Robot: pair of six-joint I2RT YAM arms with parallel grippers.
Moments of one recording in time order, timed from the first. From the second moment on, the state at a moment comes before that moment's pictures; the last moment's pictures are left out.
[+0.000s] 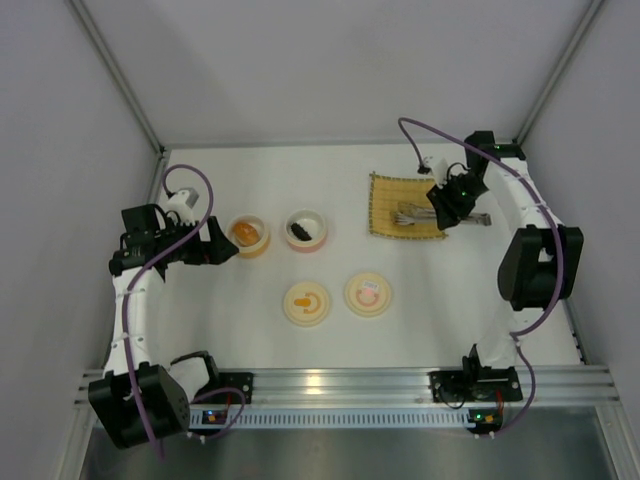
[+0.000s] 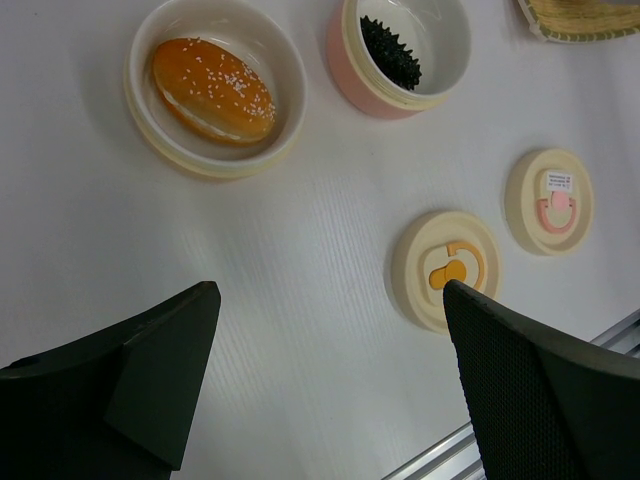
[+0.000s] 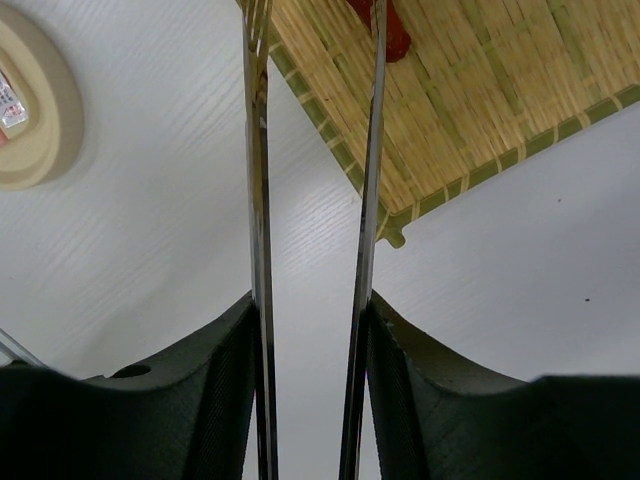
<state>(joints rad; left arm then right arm) 0.27 1.07 0.92 -0.68 0.70 0.11 0.02 1.82 1.64 -1.17 -0.39 -0.82</state>
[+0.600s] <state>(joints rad) 0.27 1.08 0.92 -0.68 0.70 0.11 0.02 1.91 1.64 -1.13 -0.36 -0.82</state>
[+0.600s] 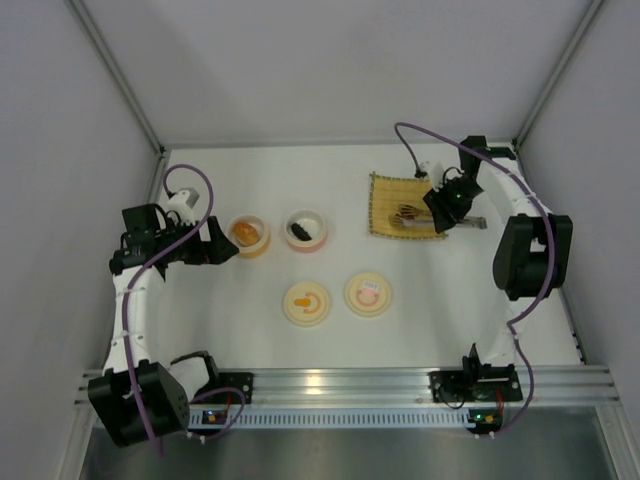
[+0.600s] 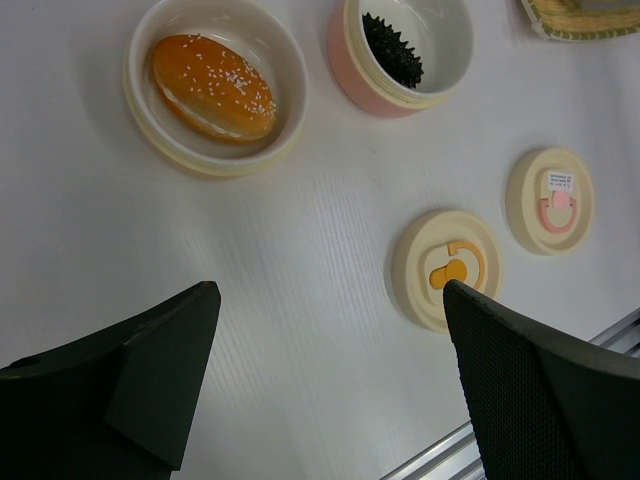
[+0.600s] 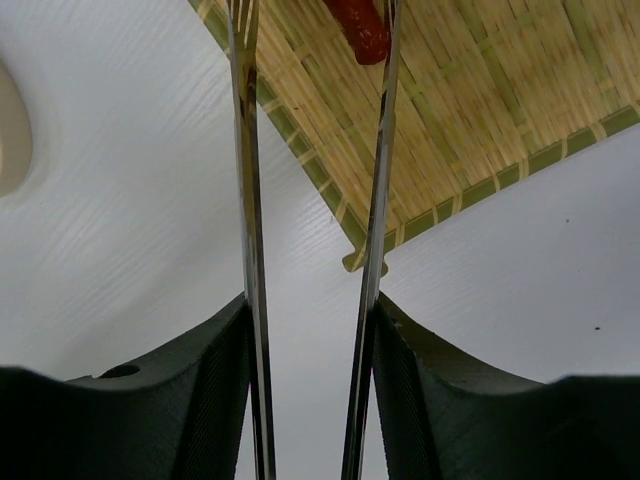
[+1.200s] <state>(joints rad) 0.27 1.08 0.92 -0.68 0.69 0.11 0.02 1.91 1.63 -1.09 -0.36 -0.81</state>
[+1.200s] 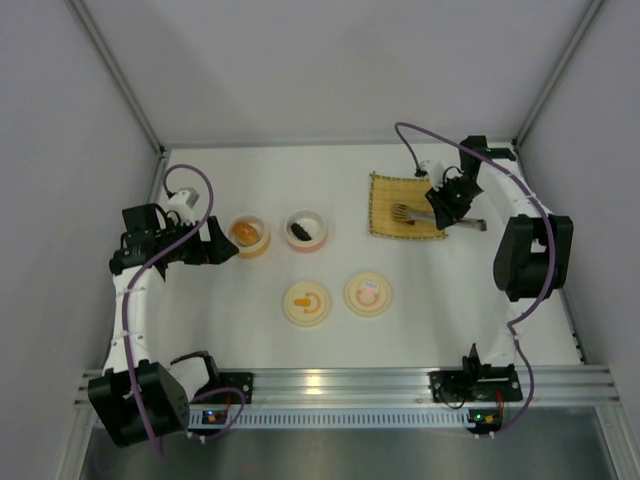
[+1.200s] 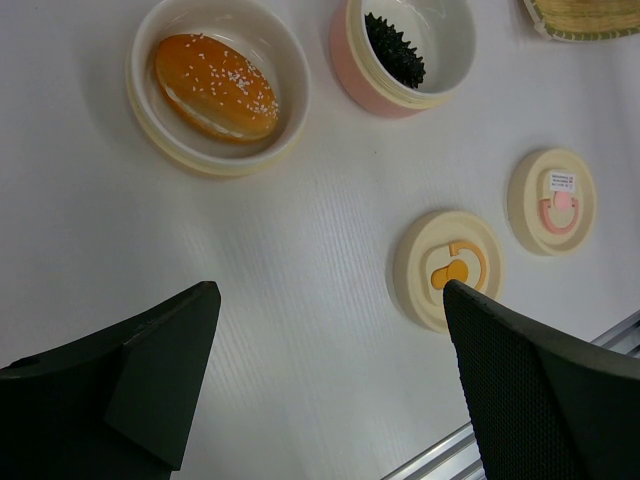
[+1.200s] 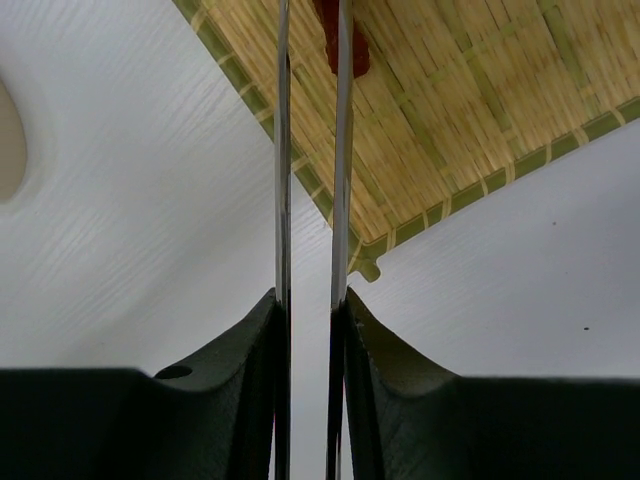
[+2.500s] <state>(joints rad) 0.27 1.08 0.92 -0.68 0.69 0.10 0.61 1.76 1.64 -0.87 -0.32 -0.11</state>
